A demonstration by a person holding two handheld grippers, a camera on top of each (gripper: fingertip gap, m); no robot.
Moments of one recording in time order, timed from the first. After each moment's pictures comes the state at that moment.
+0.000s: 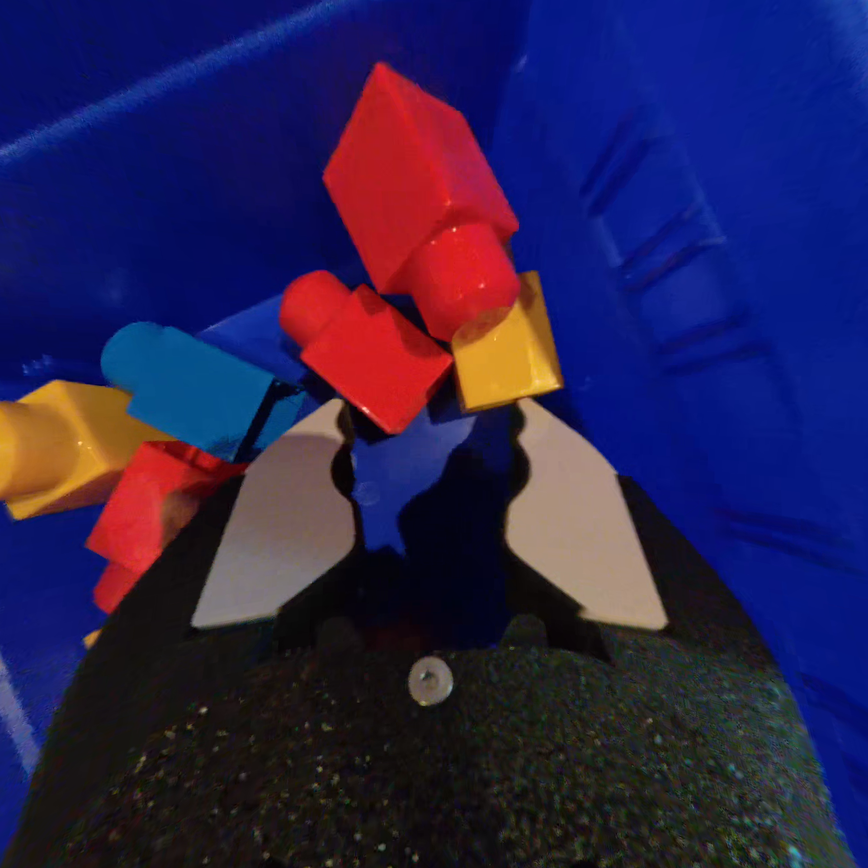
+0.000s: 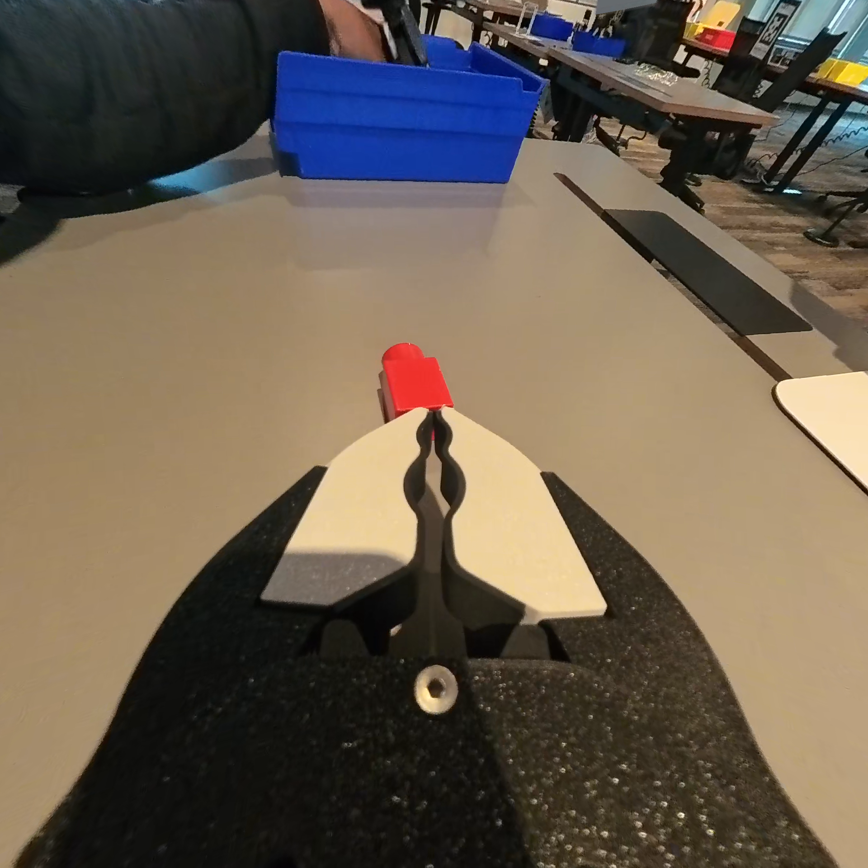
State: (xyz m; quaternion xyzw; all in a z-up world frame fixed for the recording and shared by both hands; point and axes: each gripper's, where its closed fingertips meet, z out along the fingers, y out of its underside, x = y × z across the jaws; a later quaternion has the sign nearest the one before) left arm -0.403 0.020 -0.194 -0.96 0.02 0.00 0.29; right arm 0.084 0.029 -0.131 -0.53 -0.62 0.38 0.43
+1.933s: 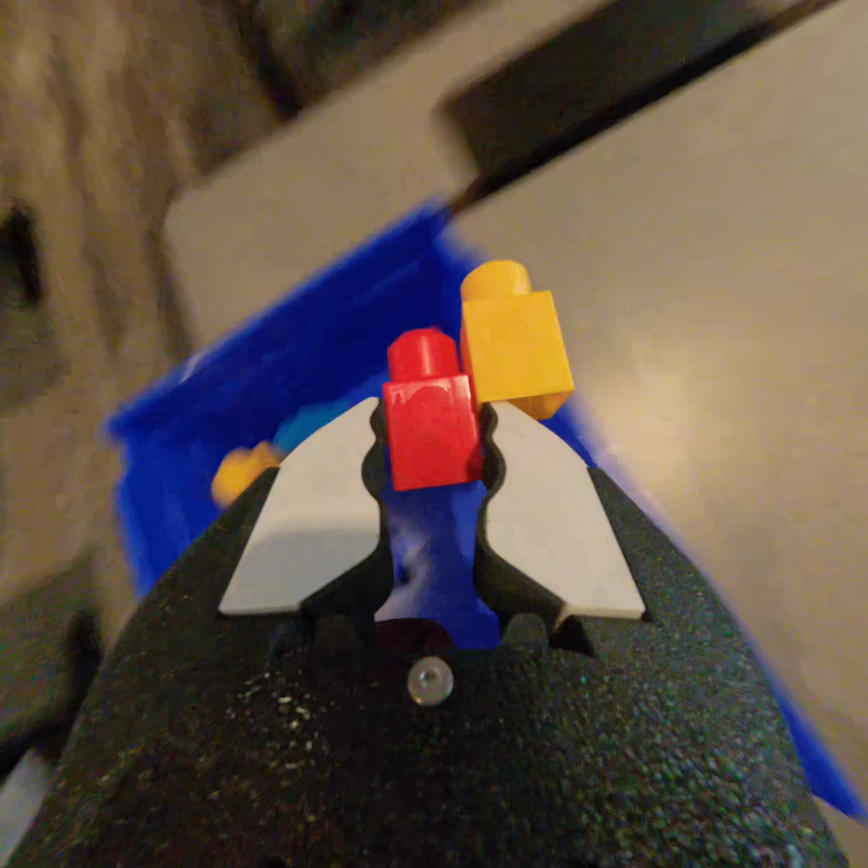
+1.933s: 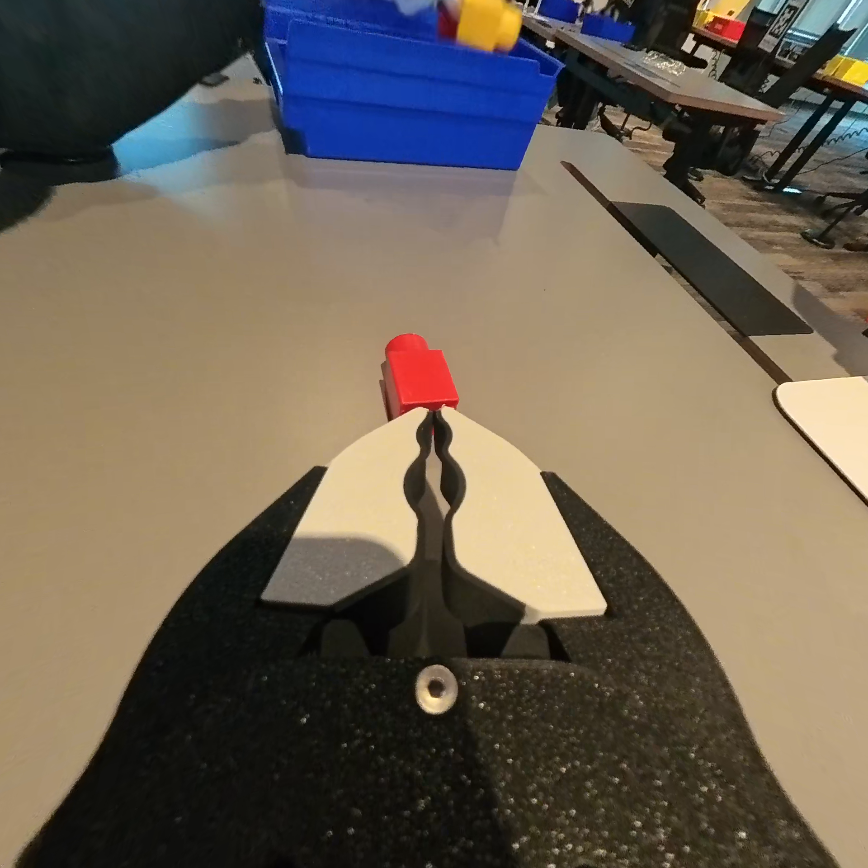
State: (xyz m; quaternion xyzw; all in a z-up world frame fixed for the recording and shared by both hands) left arm -0.377 0.019 -0.077 -0.91 0.09 0.07 0.39; right arm 0.083 0.026 -0.136 -0.52 -0.64 0.37 0.43
